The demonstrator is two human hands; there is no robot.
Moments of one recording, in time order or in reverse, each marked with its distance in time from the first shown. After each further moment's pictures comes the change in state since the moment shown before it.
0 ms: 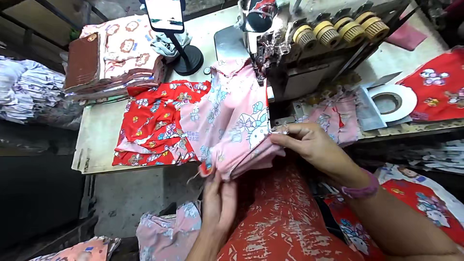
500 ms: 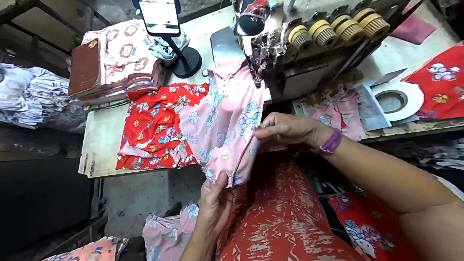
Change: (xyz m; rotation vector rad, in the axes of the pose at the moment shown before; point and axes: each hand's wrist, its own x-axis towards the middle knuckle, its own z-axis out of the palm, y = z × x) left_hand 0.006 0.019 0.003 0.106 0.035 -0.141; right_hand 0.069 0.028 -0.011 0.370 -0.651 0.250
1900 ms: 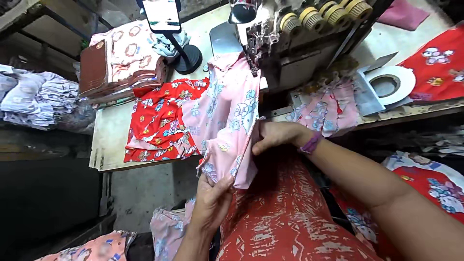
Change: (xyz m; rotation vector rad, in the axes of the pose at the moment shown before) left_hand -0.026 0.015 0.006 0.037 -0.186 0.101; right_hand -0.004 0.012 0.038 -0.267 0.006 -0.056
